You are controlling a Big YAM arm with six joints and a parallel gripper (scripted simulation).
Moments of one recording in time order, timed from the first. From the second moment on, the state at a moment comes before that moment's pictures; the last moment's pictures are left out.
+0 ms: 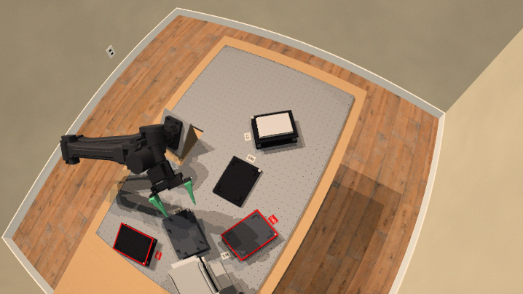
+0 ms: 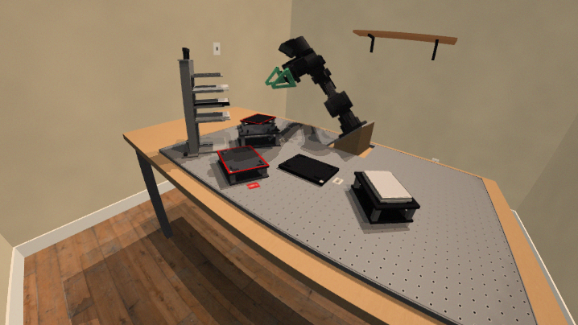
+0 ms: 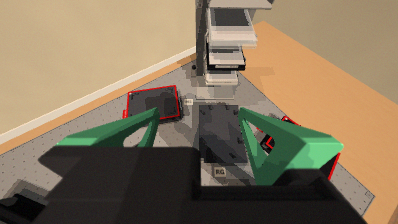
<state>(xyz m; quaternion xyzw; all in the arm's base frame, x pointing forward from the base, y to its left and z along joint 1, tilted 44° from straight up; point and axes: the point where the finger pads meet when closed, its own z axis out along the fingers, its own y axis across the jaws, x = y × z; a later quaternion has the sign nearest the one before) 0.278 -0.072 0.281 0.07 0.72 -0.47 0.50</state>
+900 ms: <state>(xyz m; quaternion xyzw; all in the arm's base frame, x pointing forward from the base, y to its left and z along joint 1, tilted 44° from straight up) 0.310 -0.021 0.232 0.02 0.75 -0.44 0.49</state>
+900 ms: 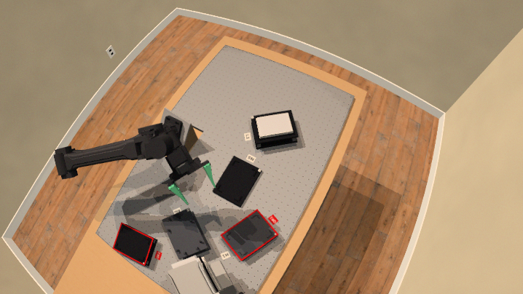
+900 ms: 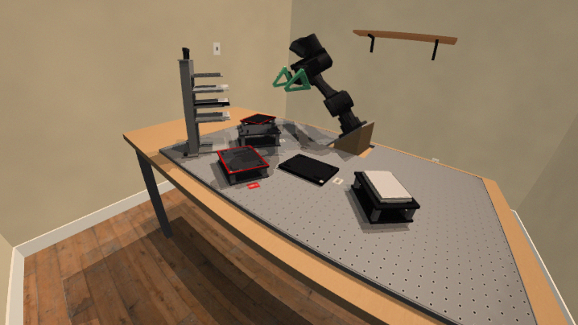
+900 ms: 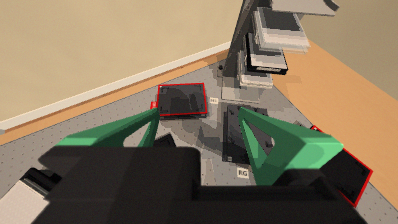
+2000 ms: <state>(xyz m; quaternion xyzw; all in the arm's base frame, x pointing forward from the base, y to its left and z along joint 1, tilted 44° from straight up) 0.323 0.049 0.168 -0.16 0.82 -0.33 0.44</state>
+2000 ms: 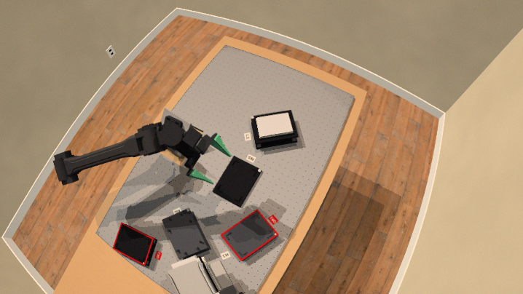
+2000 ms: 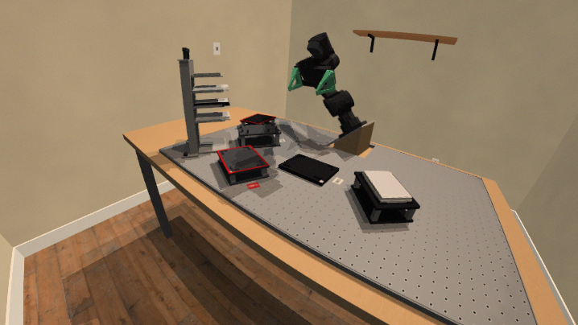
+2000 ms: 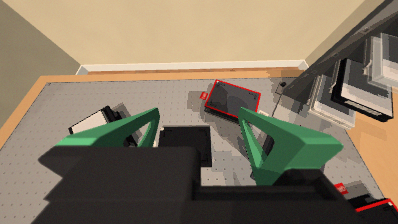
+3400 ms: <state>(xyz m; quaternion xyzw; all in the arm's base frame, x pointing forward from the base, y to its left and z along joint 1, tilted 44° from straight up) 0.326 0.063 0.163 -0.39 0.85 -0.15 0.33</state>
